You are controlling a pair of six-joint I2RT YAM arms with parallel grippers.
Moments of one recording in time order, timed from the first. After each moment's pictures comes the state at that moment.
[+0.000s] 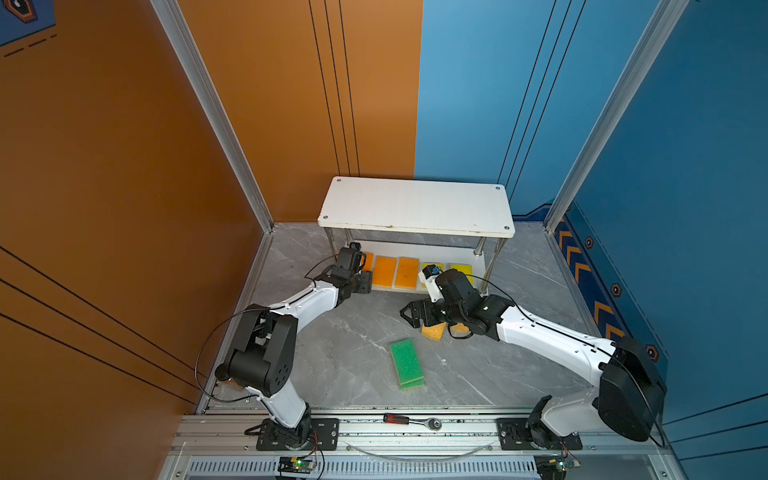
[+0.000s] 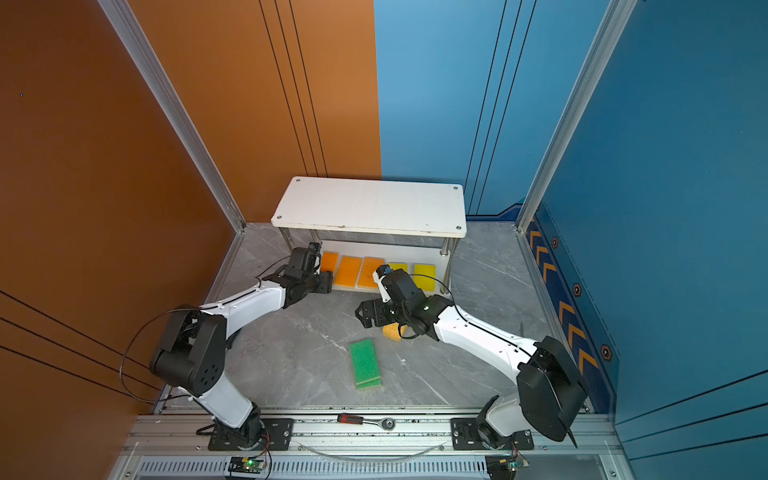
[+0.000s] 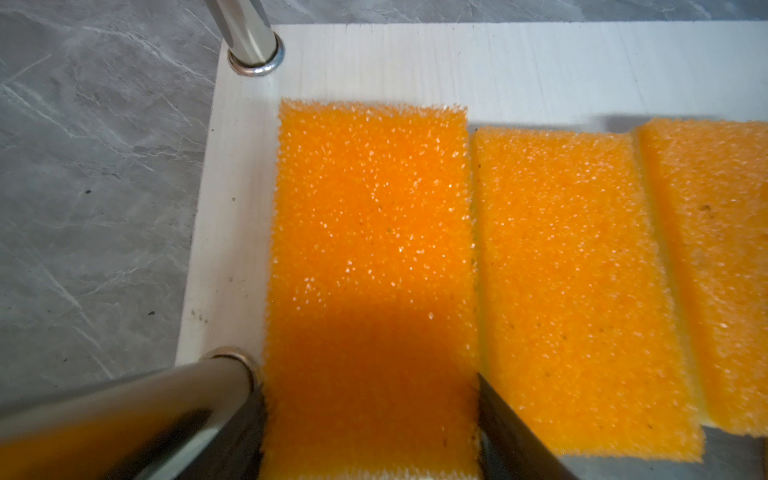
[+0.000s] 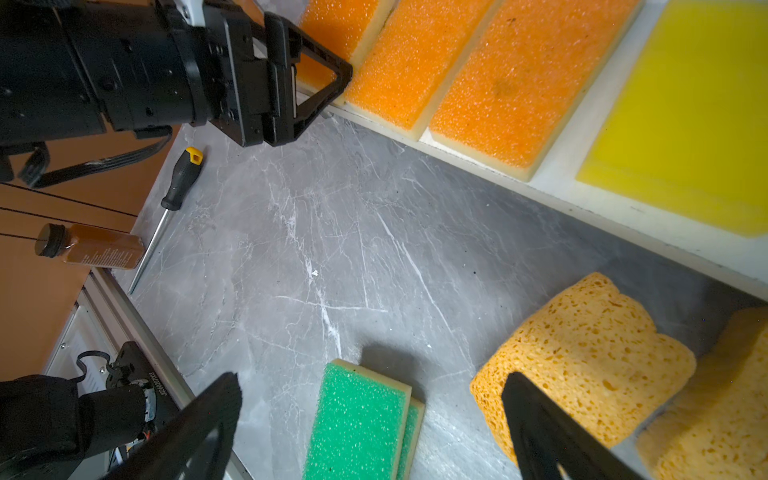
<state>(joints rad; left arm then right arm) -0.33 1.67 1.04 -0.19 -0.12 -0.18 0.77 1.44 1.01 -0.33 -0.14 0.48</state>
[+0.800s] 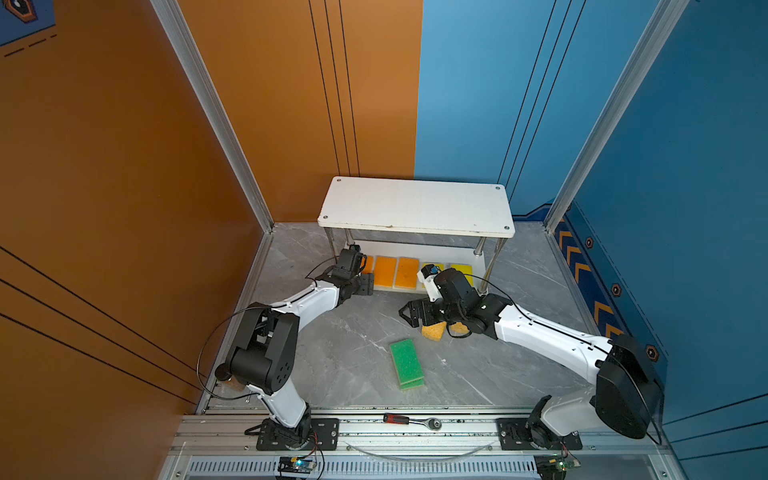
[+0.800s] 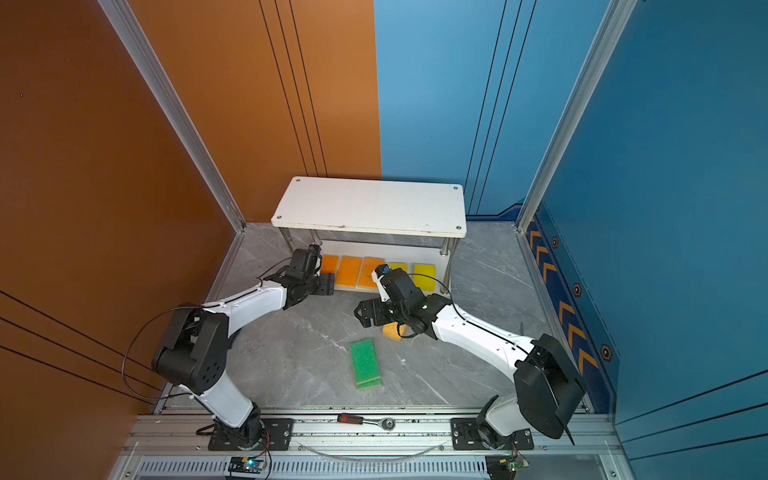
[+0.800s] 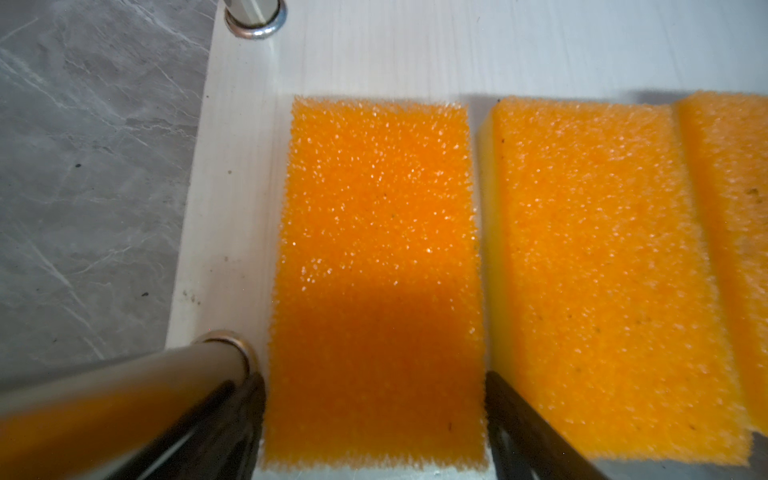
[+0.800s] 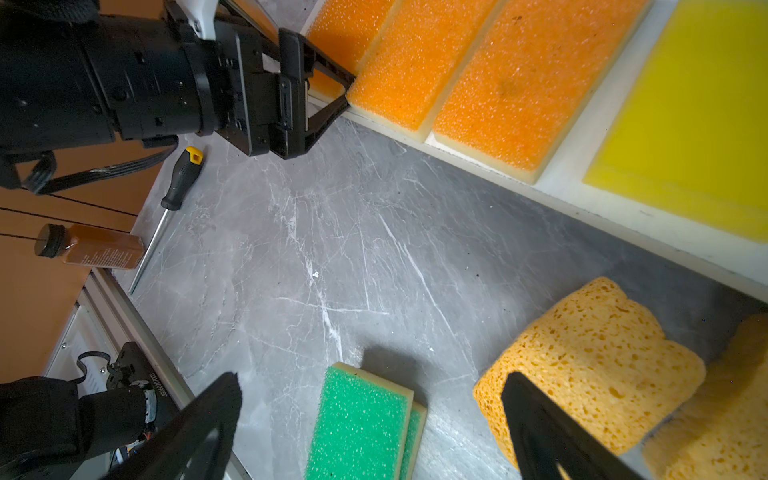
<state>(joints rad) -0.33 1.68 1.04 -0.21 -0.13 -0.21 0.77 1.45 1.03 -0.33 -0.15 0.48</state>
